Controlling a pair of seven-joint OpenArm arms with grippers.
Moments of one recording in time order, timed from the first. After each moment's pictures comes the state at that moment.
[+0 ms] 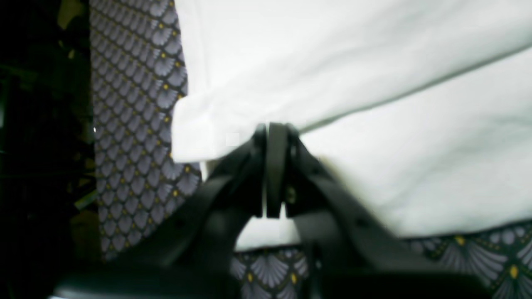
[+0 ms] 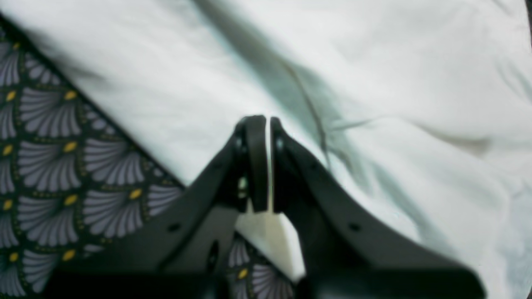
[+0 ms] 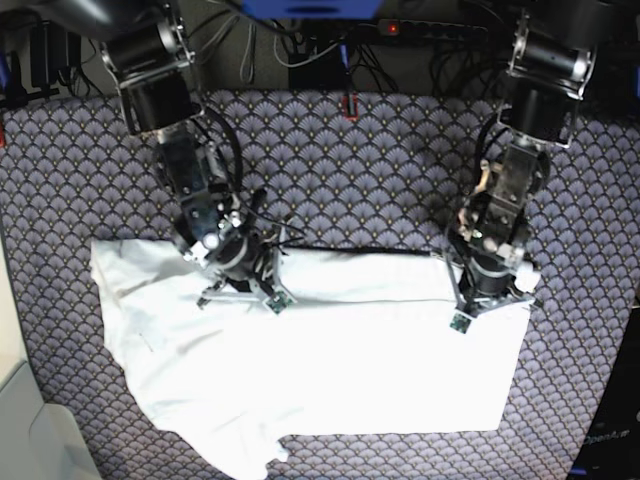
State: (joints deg) left arm -17.0 -17.5 17.2 68.2 14.0 -0.9 30.8; right arm 15.0 3.2 -14.5 70.3 -16.2 25.2 -31.9
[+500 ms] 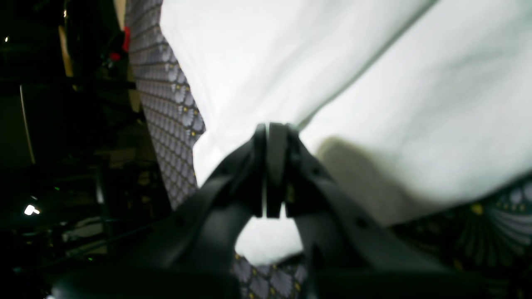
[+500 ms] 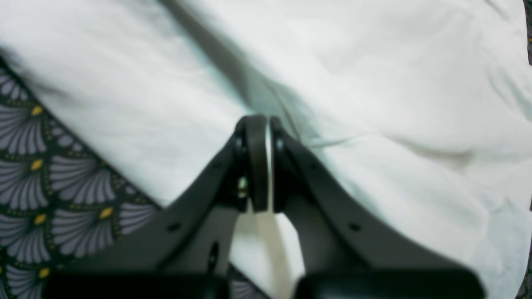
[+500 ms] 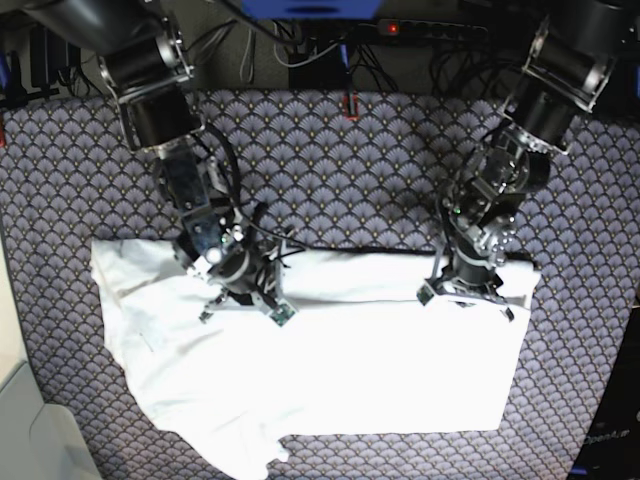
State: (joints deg) left arm -18.1 -22.4 32.6 67.8 26.0 -1.3 30.2; right arm 17.5 3.2 -16.1 68.9 -16.4 25.1 -31.8
